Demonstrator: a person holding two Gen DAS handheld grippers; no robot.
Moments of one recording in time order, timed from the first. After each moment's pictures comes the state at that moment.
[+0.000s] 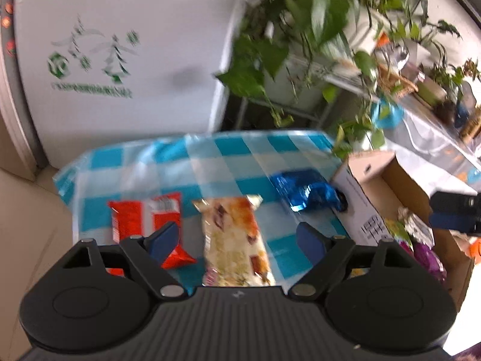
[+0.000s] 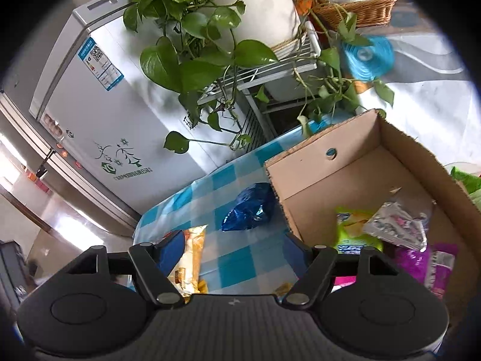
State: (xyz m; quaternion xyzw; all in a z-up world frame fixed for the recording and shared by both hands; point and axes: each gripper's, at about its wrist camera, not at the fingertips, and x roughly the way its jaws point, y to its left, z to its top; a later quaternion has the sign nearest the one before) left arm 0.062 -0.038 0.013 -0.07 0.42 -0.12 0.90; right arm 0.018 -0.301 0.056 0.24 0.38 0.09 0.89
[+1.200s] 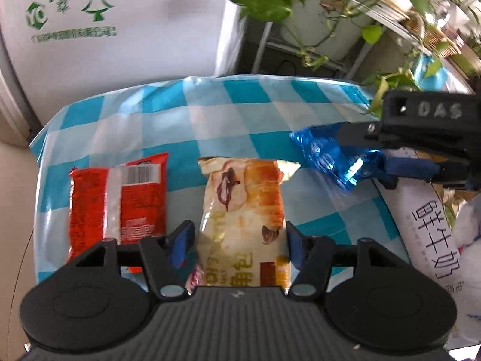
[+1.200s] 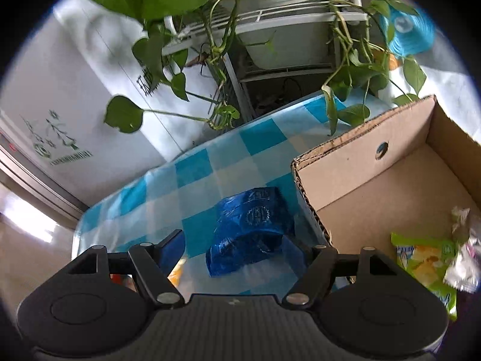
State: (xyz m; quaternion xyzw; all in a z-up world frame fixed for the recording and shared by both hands) left arm 0.116 -0.060 -0.051 -0.06 0.50 -0.09 0.86; right arm 0.136 -0.233 -0.010 0.17 0.46 0.01 0.87
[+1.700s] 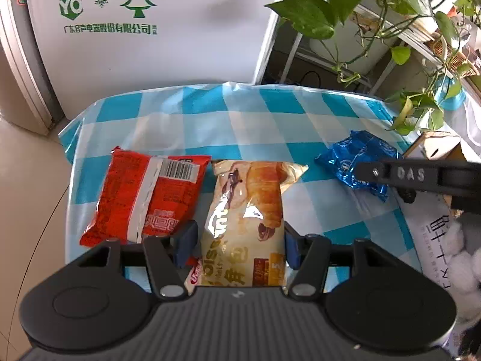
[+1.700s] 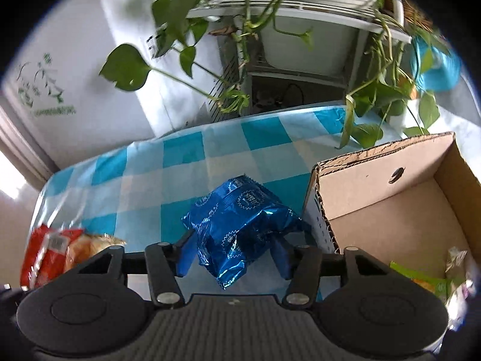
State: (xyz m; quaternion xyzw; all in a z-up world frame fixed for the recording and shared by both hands) left arm 0.111 -0.032 -0.044 -0.07 0.50 -0.05 0.86; right arm 0.149 -0.205 -0.029 0.05 0.47 0.01 0.88
